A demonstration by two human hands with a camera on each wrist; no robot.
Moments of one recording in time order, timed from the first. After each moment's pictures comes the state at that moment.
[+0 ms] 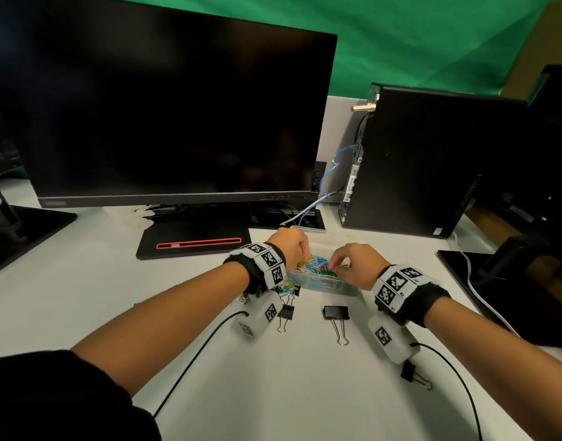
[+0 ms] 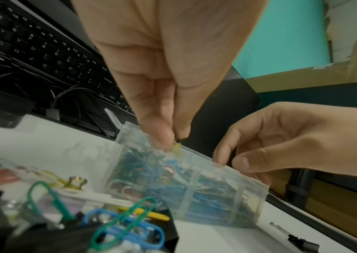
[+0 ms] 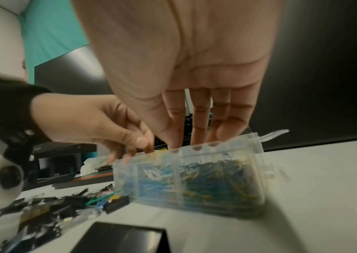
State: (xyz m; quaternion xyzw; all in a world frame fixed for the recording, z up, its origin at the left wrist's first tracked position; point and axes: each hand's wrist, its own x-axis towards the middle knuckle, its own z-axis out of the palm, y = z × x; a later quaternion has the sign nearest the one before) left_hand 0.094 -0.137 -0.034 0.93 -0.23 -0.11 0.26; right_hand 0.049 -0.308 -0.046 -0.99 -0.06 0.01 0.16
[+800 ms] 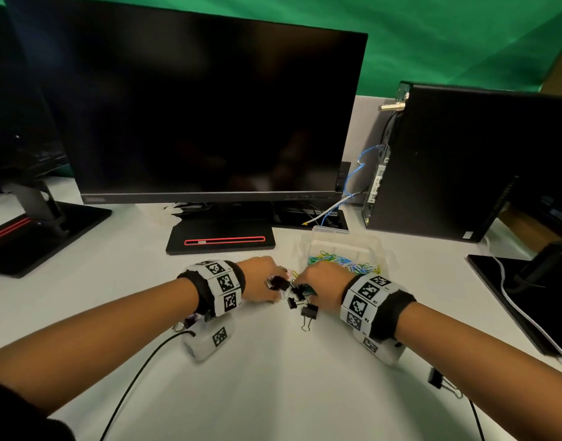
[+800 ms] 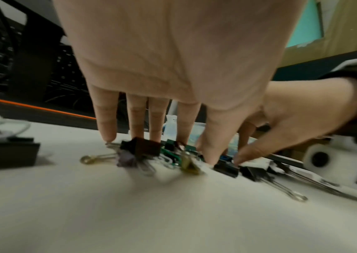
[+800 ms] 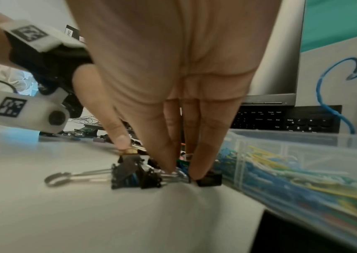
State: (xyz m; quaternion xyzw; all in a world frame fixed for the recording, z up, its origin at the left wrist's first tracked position) left_hand 0.063 -0.046 -0.052 0.94 -0.29 -0.17 0.06; right_hand 0.041 -0.215 -0.055 -0.97 -0.22 0.13 -0.03
